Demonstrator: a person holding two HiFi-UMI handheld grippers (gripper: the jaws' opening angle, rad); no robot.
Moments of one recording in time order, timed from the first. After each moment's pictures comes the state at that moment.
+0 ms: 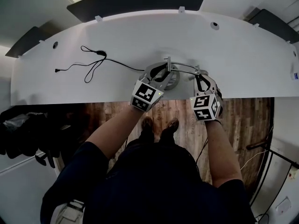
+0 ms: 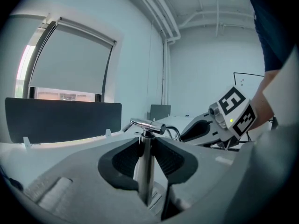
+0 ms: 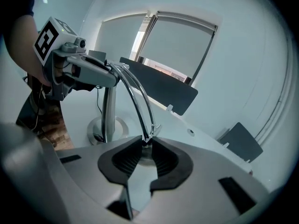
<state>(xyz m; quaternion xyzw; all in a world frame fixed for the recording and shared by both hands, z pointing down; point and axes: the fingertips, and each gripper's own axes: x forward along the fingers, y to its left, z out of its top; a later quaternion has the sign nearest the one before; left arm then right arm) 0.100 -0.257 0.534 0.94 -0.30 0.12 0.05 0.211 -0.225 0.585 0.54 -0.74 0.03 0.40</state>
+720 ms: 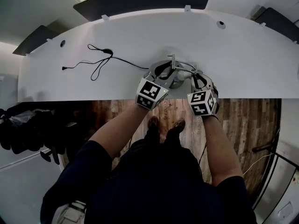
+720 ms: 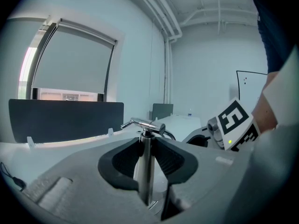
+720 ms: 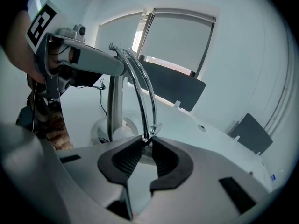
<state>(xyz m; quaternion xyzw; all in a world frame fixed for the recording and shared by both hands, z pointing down) 0.099 -0.258 0.536 0.94 -0.32 0.13 0.05 0.183 -0.232 0.625 0.53 -0.76 0.07 0.38</state>
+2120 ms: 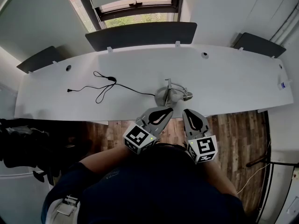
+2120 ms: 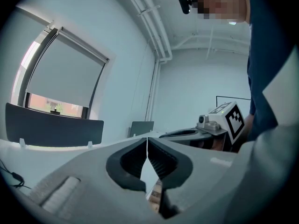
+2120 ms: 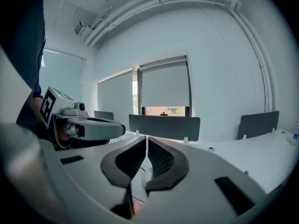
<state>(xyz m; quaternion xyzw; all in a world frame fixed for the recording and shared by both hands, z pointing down) 0.068 -0.102 0.399 0.97 -0.23 0.04 0.07 0.117 -0.100 0.411 0.55 -0.83 0.07 0.09</state>
